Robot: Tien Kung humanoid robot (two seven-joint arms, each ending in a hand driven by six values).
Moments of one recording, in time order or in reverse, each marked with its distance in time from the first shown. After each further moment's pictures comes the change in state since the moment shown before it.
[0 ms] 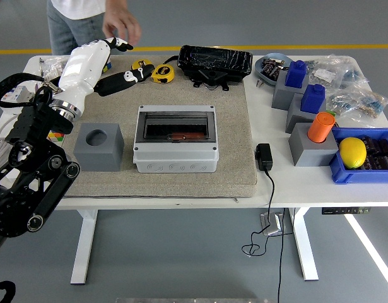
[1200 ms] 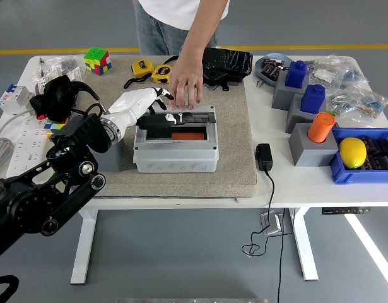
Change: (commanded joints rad) left arm -0.143 -0.004 0.340 0.058 -0.257 -0.287 0.205; right arm -0.008 -0.004 -0.028 0.000 0.019 0.003 0.002
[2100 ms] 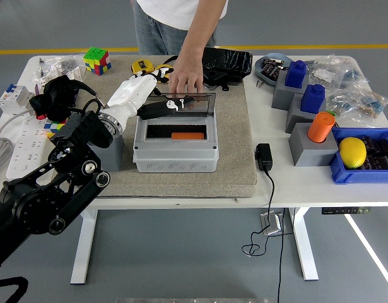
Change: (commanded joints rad) left arm 0.014 -0.033 -0.054 0.010 0.046 0.138 -0.072; right arm -0.001 0.007 -0.018 0.000 0.013 0.003 0.001
